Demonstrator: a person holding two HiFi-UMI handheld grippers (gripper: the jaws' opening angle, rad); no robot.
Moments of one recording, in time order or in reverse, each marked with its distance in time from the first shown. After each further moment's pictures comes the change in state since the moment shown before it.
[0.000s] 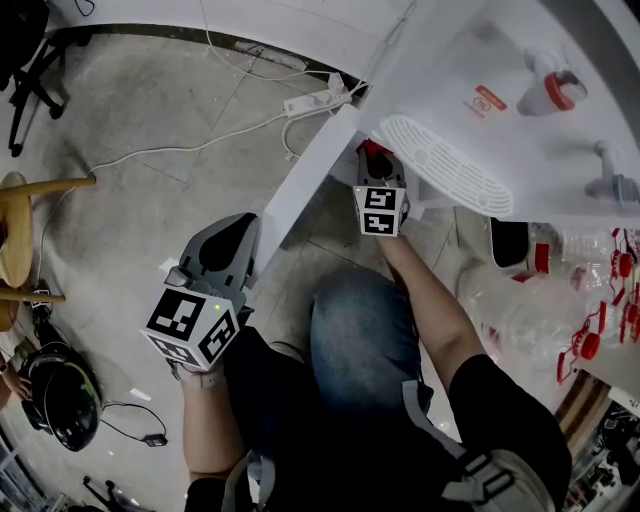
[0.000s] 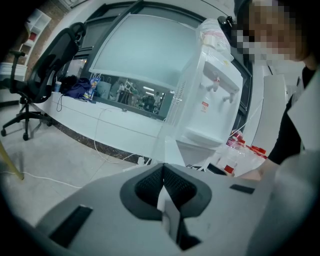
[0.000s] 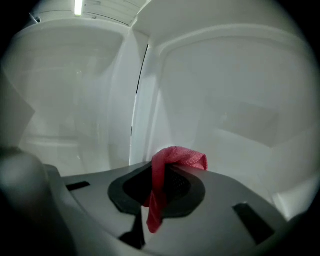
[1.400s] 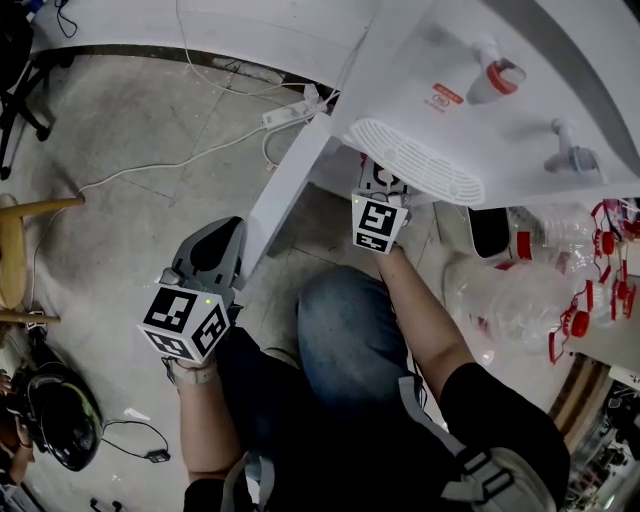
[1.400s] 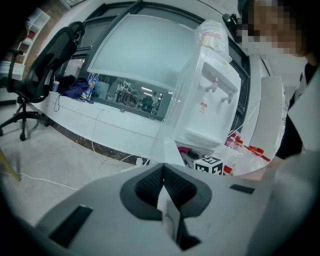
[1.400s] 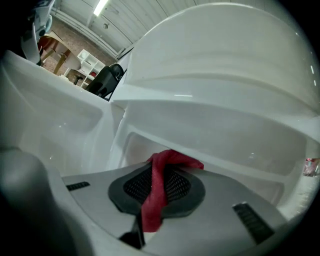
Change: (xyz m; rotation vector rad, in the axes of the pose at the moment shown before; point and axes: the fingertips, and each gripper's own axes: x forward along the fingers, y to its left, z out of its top) left arm 0.000 0.001 0.001 0.007 -0.008 -0.028; right arm -0.080 -0.055 0.090 -0.085 -0.267 -0.290
